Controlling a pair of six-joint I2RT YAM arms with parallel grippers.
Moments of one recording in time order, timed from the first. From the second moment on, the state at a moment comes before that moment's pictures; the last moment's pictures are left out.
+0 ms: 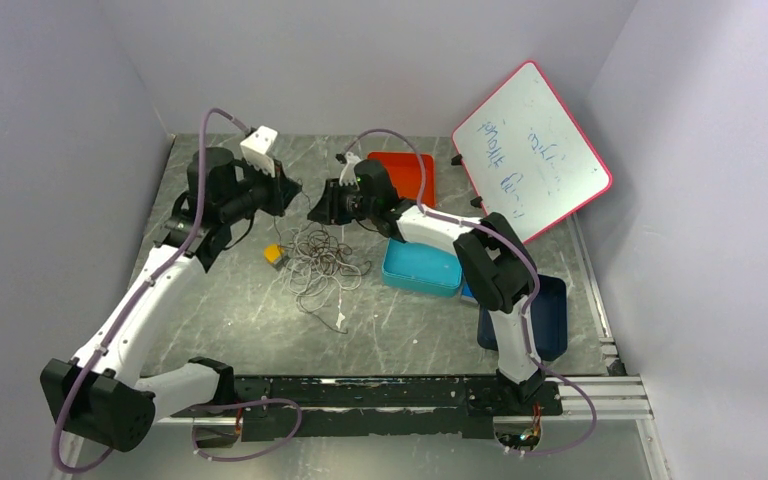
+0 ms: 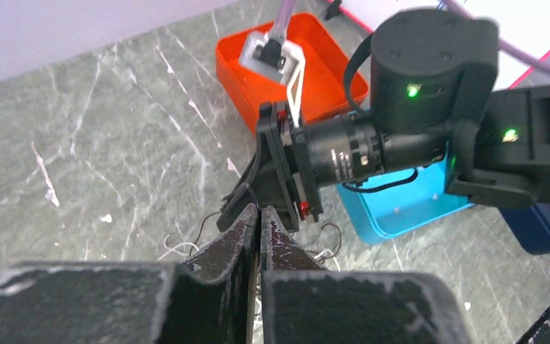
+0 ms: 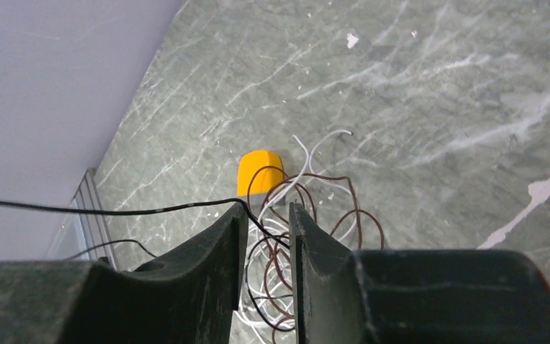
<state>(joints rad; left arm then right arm) -0.32 1.14 1.06 -0.24 0.31 -0.05 0.70 2.08 1.44 0.24 -0.42 0.55</state>
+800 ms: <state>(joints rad) -0.32 1.19 1.68 -0.41 0.32 -0.11 0.75 2.13 1.31 0.36 -0.42 0.51</state>
